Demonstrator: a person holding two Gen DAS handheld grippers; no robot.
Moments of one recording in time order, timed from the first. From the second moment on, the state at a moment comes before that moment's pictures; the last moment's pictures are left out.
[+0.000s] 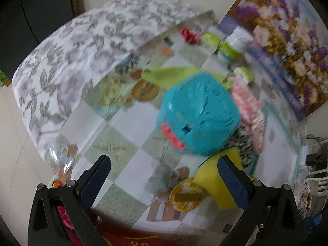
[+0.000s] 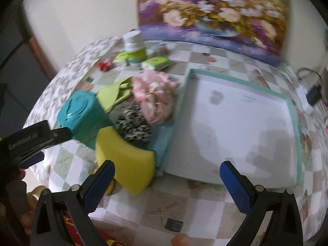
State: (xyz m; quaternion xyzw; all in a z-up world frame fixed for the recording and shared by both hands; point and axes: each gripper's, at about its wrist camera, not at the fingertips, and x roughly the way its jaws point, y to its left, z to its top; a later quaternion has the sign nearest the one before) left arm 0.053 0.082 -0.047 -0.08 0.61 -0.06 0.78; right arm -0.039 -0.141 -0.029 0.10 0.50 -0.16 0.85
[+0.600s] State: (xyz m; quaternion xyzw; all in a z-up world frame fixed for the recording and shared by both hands) left arm 0.057 0.105 -0.083 -0.09 0.67 -0.02 0.74; right arm -0.006 -0.088 -0.069 -0.05 0.55 -0.09 0.83
